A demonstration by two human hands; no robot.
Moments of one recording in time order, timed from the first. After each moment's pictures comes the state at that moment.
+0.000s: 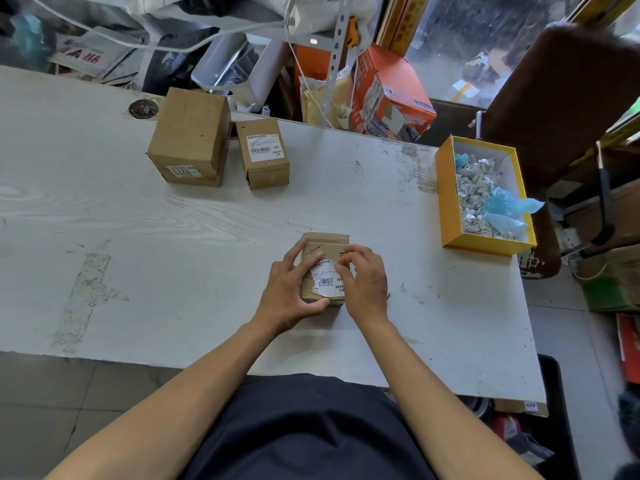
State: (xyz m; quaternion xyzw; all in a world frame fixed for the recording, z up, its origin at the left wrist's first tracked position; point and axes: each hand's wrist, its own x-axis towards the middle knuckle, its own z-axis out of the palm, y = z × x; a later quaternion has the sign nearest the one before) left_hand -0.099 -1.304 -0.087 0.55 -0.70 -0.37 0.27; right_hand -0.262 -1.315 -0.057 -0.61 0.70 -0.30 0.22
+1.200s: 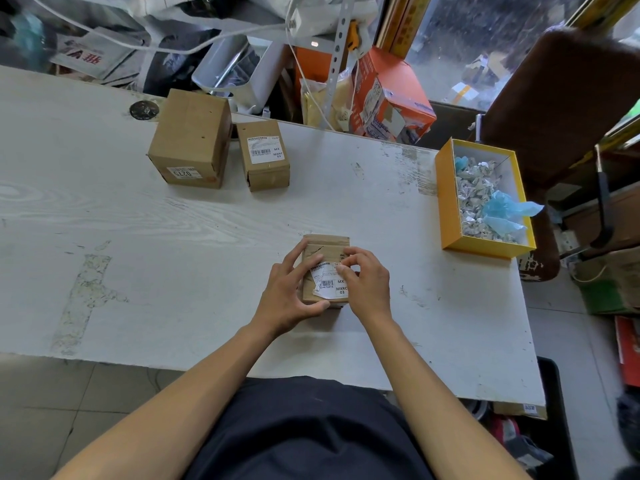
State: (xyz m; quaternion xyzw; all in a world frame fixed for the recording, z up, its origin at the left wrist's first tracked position) left_hand -0.097 -1.305 -0.089 0.54 -0.69 -0.38 0.29; right_hand -0.268 -1.322 -0.052 -0.54 0.71 -0.30 0.32
